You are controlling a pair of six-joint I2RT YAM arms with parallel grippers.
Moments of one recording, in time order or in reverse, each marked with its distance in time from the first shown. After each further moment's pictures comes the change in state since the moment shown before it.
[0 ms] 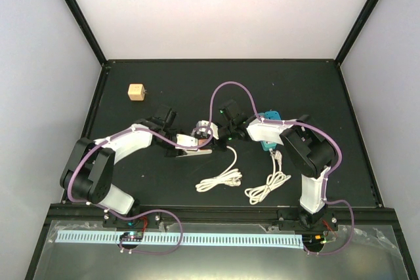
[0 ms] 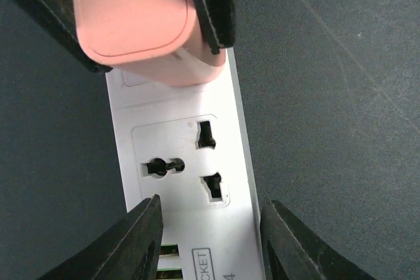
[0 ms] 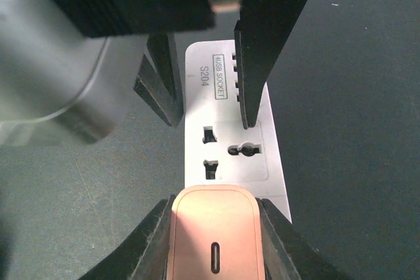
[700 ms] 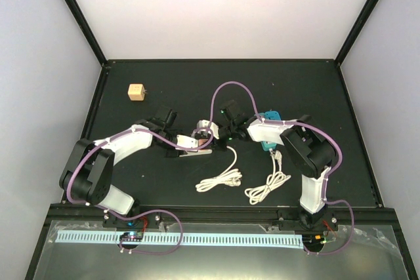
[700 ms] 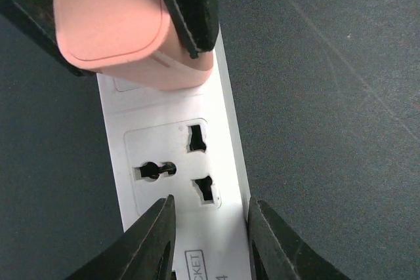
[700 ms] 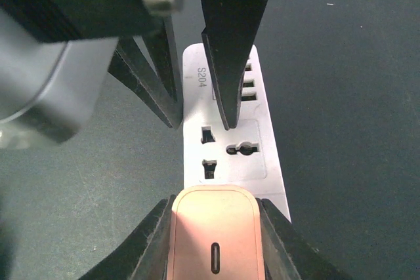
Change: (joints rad) left arm -0.004 -0.006 -0.006 0.004 -0.016 -0.001; right arm -0.003 -0.004 -0.007 0.016 -0.009 0.034
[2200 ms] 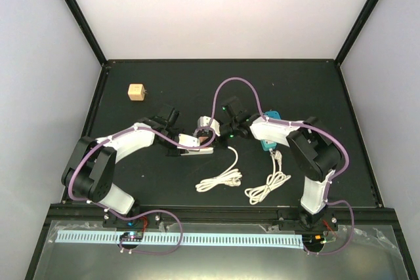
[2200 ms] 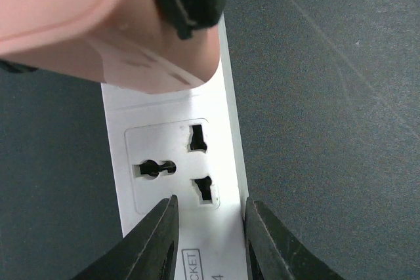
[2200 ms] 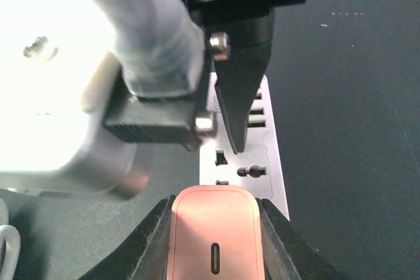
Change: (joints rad) left arm -0.017 0.027 0.031 -0.013 -0.015 -0.002; right arm -0.013 -0.050 0.012 -0.050 -0.021 0.026
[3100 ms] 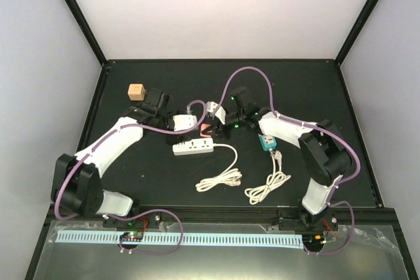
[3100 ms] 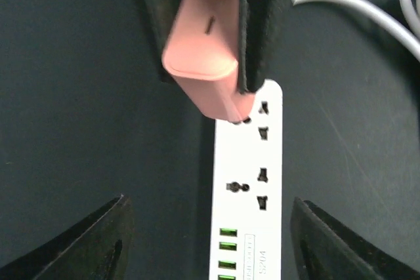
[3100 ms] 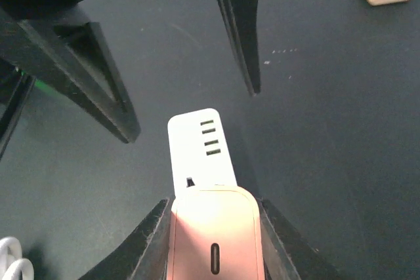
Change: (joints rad) left arm 0.046 -0.120 0.166 -0.143 0.129 -0.187; right arm -0.063 -0.076 0.016 0.017 -0.028 0.136
